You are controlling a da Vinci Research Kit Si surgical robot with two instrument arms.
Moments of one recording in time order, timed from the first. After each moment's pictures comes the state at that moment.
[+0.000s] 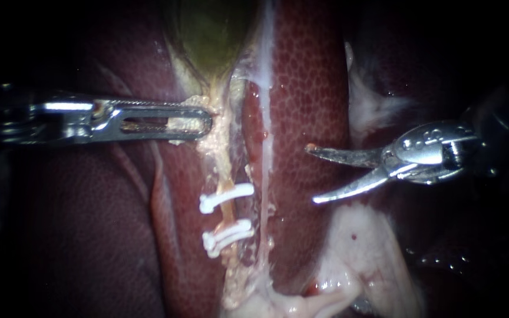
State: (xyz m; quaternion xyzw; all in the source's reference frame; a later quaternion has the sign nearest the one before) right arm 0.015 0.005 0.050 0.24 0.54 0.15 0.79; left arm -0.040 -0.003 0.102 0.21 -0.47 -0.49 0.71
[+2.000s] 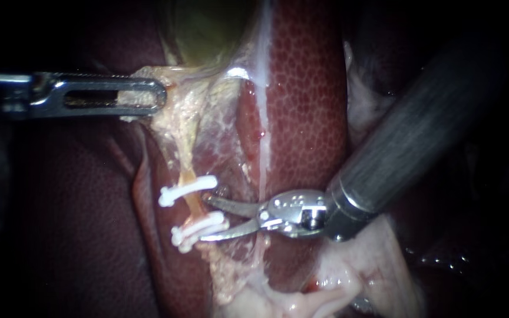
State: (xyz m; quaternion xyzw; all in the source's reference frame) right arm 0.029 -0.006 0.067 0.34 0.52 0.14 0.77; left arm -0.035 0.000 0.095 0.20 -0.48 -0.50 0.69
